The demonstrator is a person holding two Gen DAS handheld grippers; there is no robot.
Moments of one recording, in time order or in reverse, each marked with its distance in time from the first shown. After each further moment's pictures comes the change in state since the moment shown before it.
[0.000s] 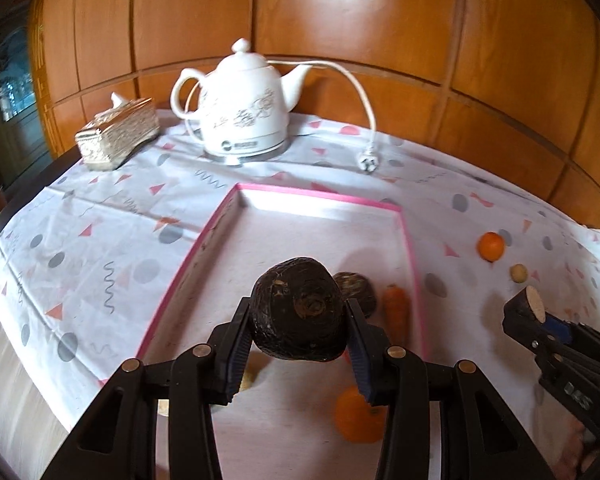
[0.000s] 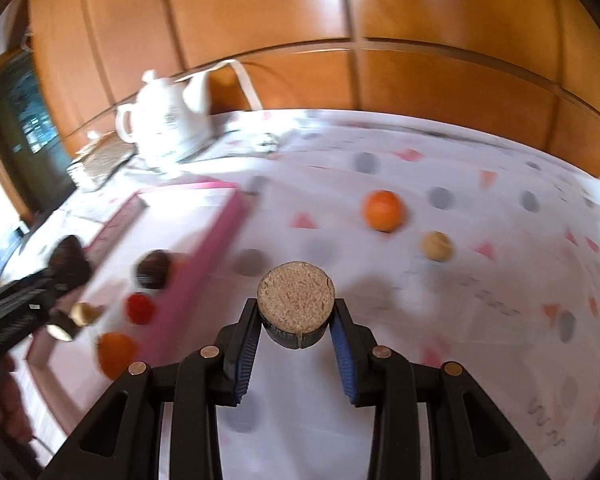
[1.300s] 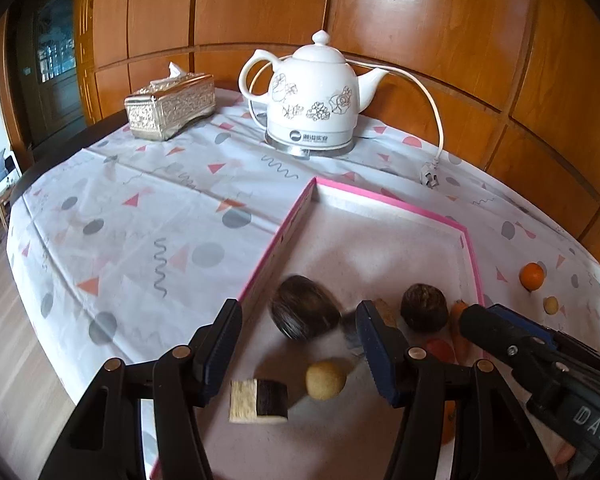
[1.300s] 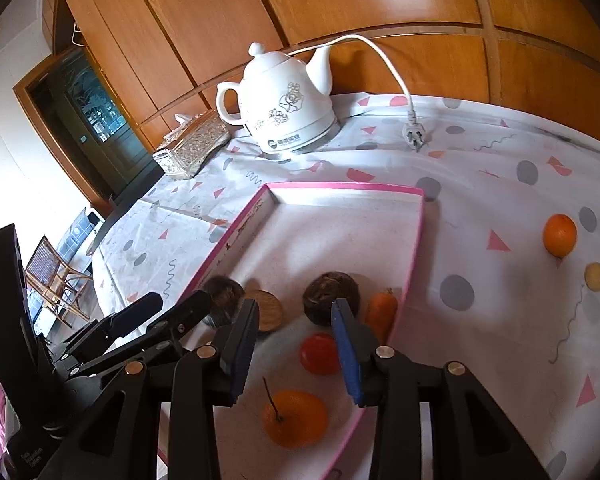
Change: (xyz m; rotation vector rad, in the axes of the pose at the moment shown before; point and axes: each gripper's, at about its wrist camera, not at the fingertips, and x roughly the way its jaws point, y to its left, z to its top) left arm 0.001 0.051 -0.004 -0.142 0.008 0.078; right arm 0.030 0.095 0.029 -0.010 0.075 0.287
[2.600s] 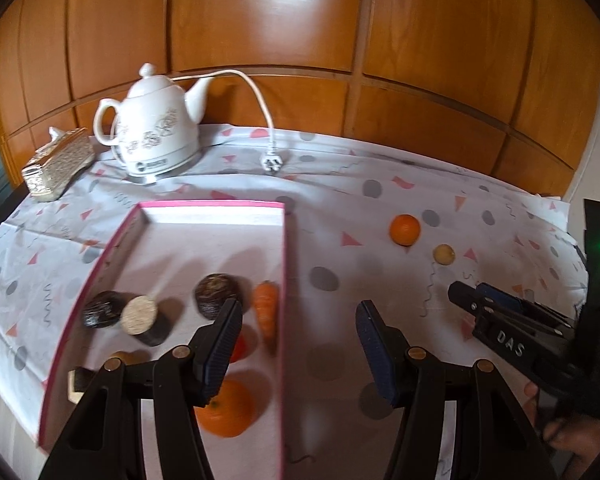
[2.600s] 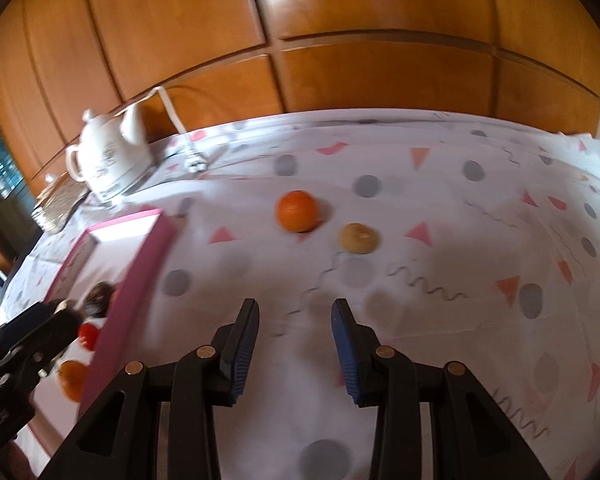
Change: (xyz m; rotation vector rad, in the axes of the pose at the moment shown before) left arm -0.029 -0.142 -0.022 0.274 -0.019 -0.224; right arm -0.078 -0.152 -0.039 0.197 -0.133 -0.401
